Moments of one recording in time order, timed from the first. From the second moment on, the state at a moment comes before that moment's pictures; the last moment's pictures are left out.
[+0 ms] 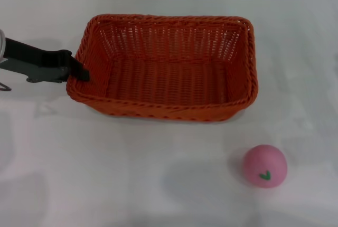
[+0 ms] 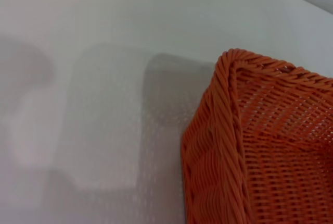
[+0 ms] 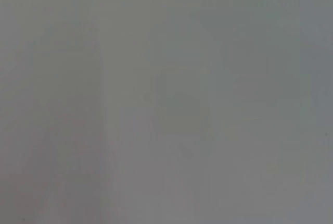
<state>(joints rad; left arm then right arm) -0.68 -2.05 -2.20 -0.99 2.45 -1.53 0.34 0.19 2.01 -0.15 0.02 1.77 1.59 -2.71</state>
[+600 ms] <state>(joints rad) -0.69 -2.06 -2.20 -0.99 2.51 -1.52 0.27 0.18 2.01 -0.16 0.02 1.77 1.62 -2.71</state>
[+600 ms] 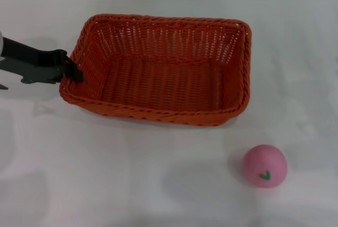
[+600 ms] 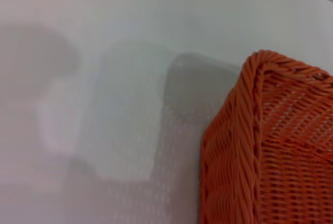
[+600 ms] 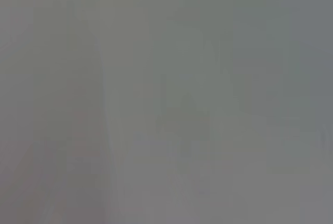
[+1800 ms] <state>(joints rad) -0.81 -2.05 -2.21 -0.88 2.57 -1.52 0.18 0.17 2.01 -0.17 0.01 1.77 1.63 -2.71</state>
